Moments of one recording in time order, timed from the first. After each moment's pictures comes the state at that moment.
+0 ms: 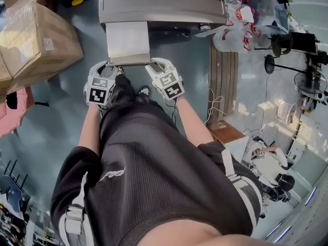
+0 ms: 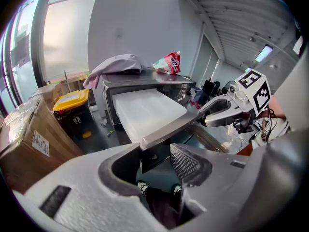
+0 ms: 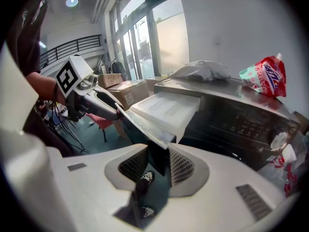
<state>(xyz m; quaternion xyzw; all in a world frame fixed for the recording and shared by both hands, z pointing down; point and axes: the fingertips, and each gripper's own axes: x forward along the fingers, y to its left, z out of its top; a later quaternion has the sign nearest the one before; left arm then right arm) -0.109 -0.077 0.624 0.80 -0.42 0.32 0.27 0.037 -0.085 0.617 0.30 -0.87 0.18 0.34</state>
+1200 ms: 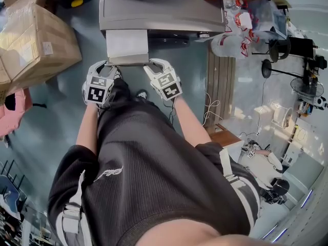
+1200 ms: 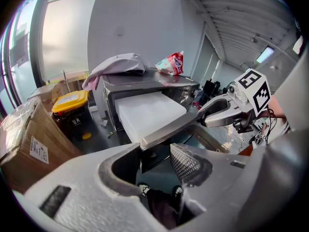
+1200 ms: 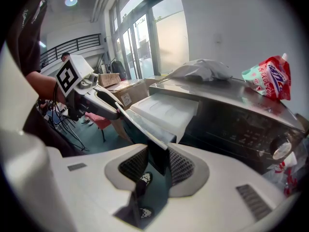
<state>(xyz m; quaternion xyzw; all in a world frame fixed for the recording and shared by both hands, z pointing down) -0.114 -0.108 0.624 0.80 -0.42 0.32 0.28 0.030 -0.122 0.613 0.30 -0.87 0.17 0.34</state>
